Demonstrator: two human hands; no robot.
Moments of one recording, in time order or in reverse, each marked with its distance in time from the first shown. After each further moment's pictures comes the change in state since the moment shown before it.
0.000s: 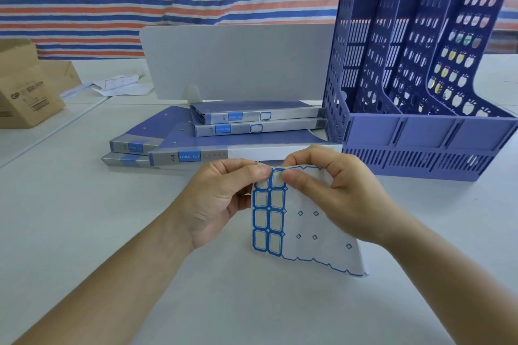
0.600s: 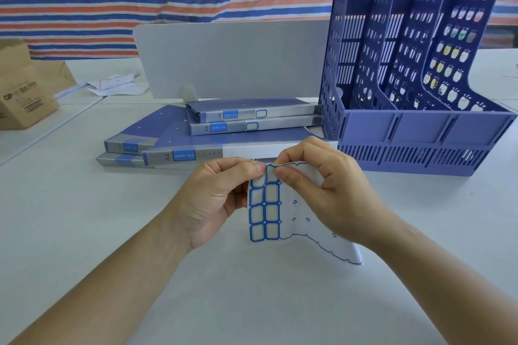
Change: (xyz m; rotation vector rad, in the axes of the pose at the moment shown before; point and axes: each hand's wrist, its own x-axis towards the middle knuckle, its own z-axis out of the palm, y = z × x) left_hand -0.001 -0.001 0.003 -0.030 0.020 -0.014; right_hand 0.001 0.008 0.007 -0.145 0.099 -0.171
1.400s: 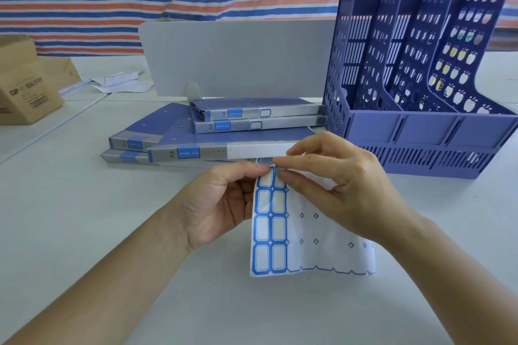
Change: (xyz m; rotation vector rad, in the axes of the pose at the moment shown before) left_hand -0.002 0.007 0.003 -0.251 -0.037 -0.253; right_hand 0.001 0.011 -0.014 -0.309 0.033 -0.288
